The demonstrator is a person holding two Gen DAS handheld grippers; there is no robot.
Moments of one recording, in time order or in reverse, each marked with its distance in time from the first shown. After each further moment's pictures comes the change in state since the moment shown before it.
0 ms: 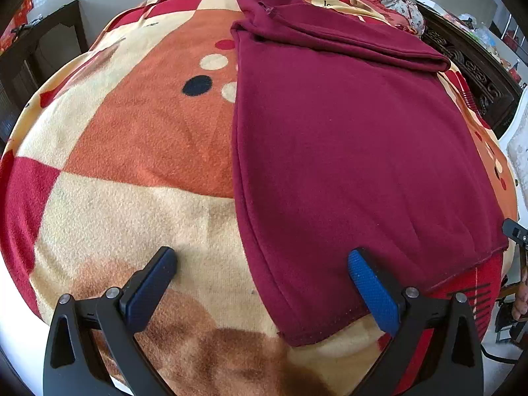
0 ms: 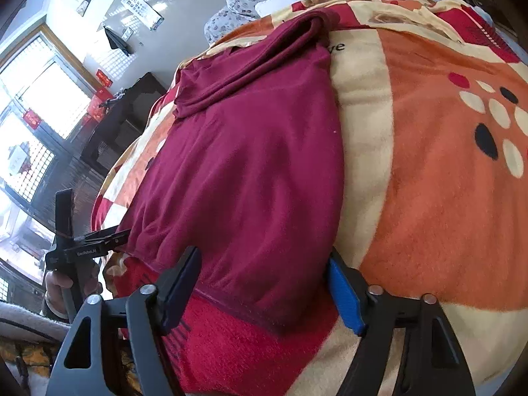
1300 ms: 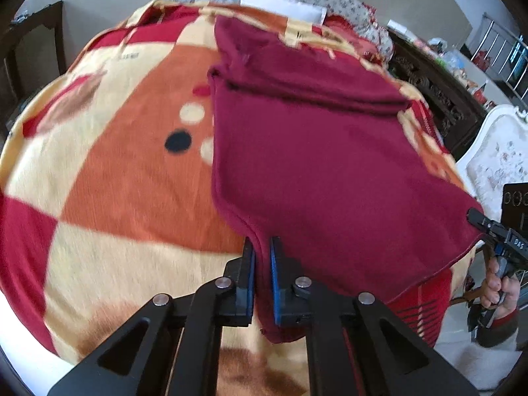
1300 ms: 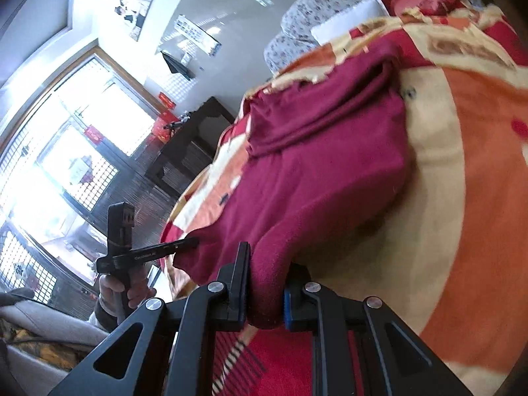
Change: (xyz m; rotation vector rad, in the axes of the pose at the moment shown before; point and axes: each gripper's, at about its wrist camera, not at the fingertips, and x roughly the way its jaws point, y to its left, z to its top) left arm -0.043 0.010 0.036 -0.004 -0.091 -0.194; right arm -0.010 0.022 0.046 -0.042 -0.118 0.320
